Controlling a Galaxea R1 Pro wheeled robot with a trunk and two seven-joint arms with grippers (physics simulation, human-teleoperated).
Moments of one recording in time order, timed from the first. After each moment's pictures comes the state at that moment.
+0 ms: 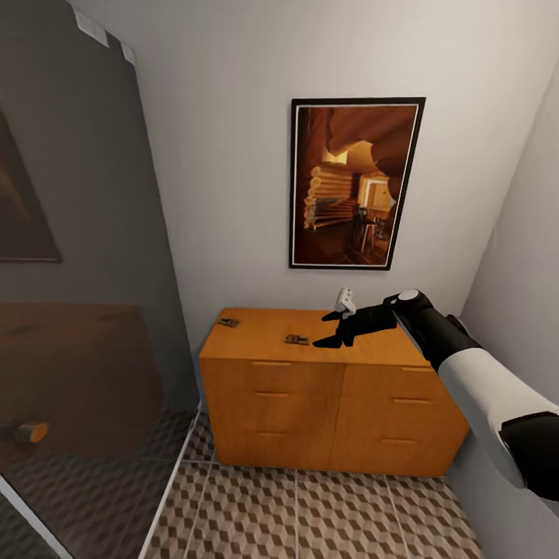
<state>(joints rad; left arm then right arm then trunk) -0.22 -0.01 -0.29 -0.02 0.30 -0.45 0.15 -1.17 -0.18 0.36 -0.65 0.12 0.26 1.21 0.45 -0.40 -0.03</state>
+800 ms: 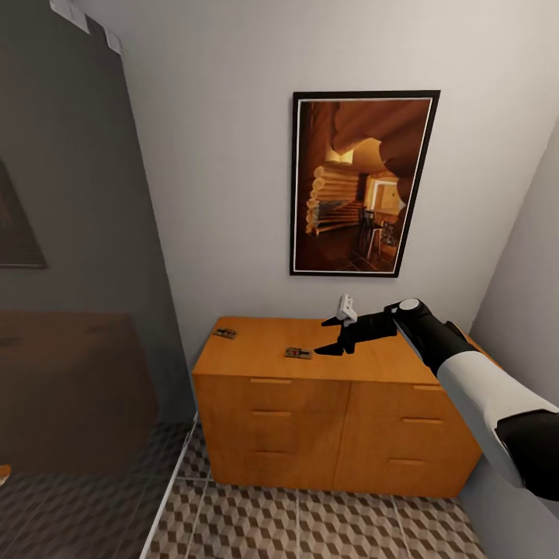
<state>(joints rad) -0.22 -0.01 -0.29 -0.02 0.30 -0.45 0.15 -1.17 -0.18 0.36 -0.56 0.12 0.12 1.21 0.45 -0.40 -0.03</state>
